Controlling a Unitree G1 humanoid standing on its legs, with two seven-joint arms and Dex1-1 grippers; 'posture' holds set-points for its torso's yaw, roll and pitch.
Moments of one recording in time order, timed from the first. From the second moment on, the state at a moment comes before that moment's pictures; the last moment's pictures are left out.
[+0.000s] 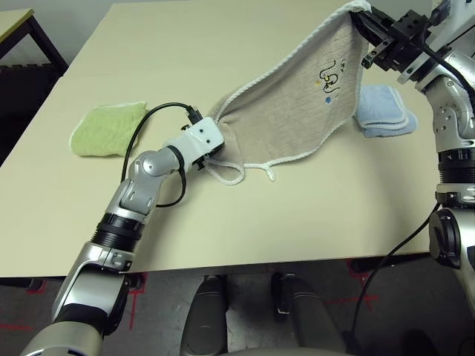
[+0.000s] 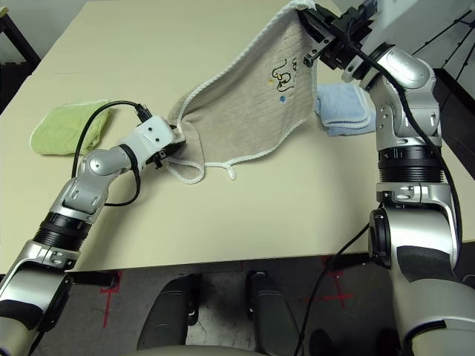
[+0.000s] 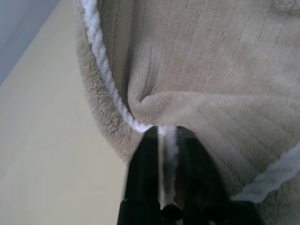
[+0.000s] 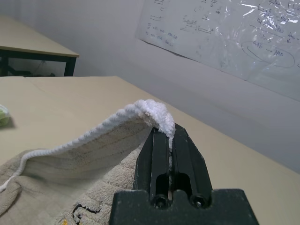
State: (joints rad) left arm -0.62 0.54 -0.20 0.22 0.19 0.10 -0.60; right arm -1.00 -0.56 -0.13 0.40 0.28 0.09 0.72
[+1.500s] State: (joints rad) left arm -0.81 0.56 -0.02 0.43 0.17 0.16 -0.36; right arm -0.78 -0.65 -0.11 0.43 0.09 0.28 0.57
